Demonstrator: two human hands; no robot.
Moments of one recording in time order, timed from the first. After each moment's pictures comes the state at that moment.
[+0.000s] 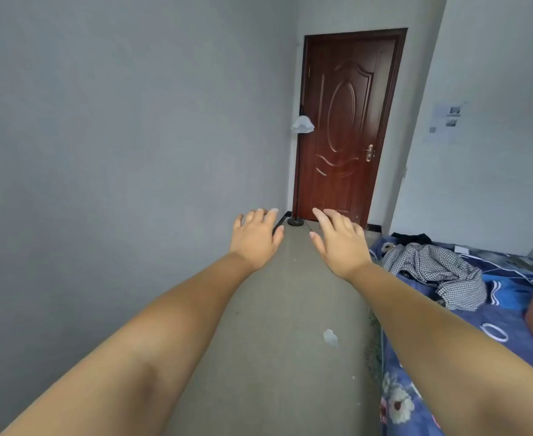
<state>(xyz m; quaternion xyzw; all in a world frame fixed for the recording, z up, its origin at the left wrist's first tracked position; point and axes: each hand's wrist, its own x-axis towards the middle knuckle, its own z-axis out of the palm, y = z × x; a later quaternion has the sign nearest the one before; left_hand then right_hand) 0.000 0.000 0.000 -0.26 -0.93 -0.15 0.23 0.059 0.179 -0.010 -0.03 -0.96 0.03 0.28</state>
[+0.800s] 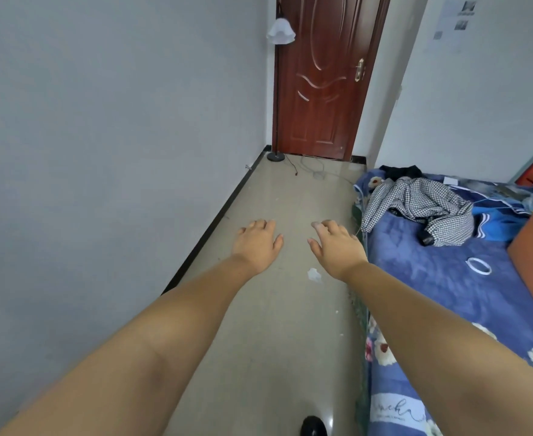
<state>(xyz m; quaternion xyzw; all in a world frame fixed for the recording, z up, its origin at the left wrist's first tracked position) -0.090 0.069 -0.140 -0.29 -0.95 -0.11 0.02 -0.016 0.239 -0.147 -0.10 -0.99 0.06 0.06</state>
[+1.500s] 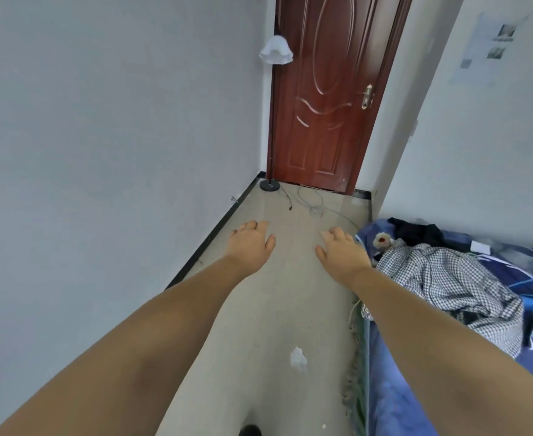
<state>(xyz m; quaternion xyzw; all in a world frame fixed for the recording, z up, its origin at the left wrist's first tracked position) -0.469 0.347 -0.140 -0.26 -0.95 -0.14 0.03 -0.394 0.544 -0.146 -0.10 -0.99 0.05 0.03</state>
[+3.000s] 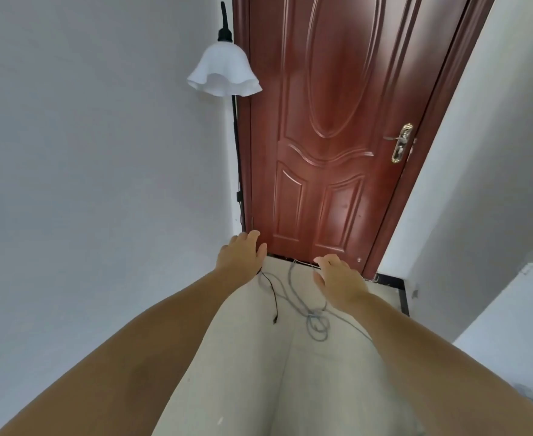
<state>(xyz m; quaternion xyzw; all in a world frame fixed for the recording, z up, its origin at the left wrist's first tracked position) -1.461 0.887 -0.145 -0.24 -0.95 -0.20 0.04 -1.356 1.083 -0.162 -0.09 -0.99 0.10 0.02</state>
